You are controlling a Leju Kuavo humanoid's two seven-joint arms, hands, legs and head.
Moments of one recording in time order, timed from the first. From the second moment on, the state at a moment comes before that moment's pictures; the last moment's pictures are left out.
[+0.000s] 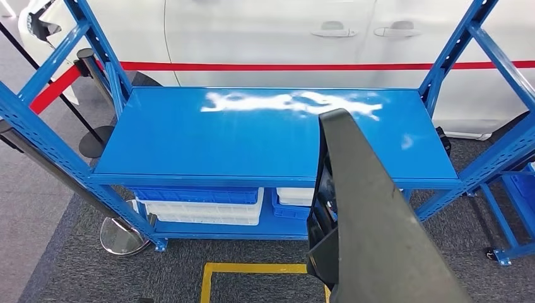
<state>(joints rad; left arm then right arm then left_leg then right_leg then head) -0.08 -0.19 1.23 -0.22 -1.18 0.18 -0.38 0.42 0.06 0.48 -2.06 0.24 -0.44 -0.69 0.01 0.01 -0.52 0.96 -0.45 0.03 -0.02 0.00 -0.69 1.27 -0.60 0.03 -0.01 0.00</state>
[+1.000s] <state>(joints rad) -0.08 -0.19 1.22 -0.22 -1.19 0.17 -0.39 0.49 0.12 0.38 -2.05 0.16 -0.34 -0.69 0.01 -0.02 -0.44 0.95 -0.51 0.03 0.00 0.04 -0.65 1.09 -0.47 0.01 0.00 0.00</state>
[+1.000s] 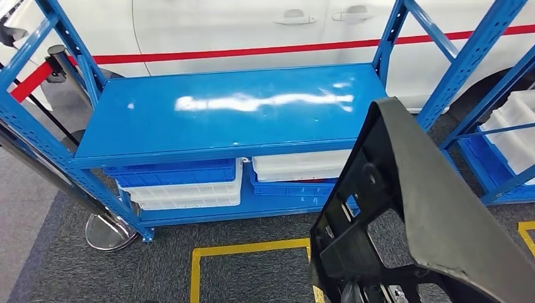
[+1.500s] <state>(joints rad) -0.07 -0.17 1.25 -0.22 -1.16 0.20 -0.43 0.56 0.26 0.09 -2.09 0.12 -0.10 -0.69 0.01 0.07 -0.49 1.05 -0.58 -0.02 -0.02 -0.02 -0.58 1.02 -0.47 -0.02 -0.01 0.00</state>
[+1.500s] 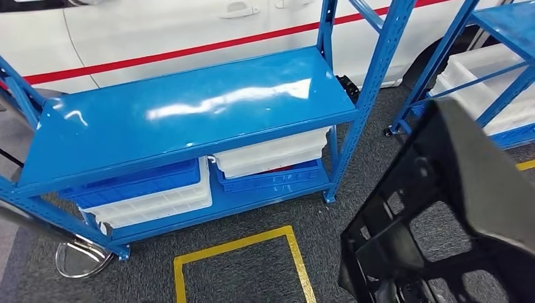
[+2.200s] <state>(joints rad) -0.06 -0.10 1.31 -0.22 -1.12 0.17 -0.40 0.56 0.34 -0.08 -2.10 0.01 0.05 -0.69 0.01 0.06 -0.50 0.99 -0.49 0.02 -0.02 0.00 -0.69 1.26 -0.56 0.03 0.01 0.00</state>
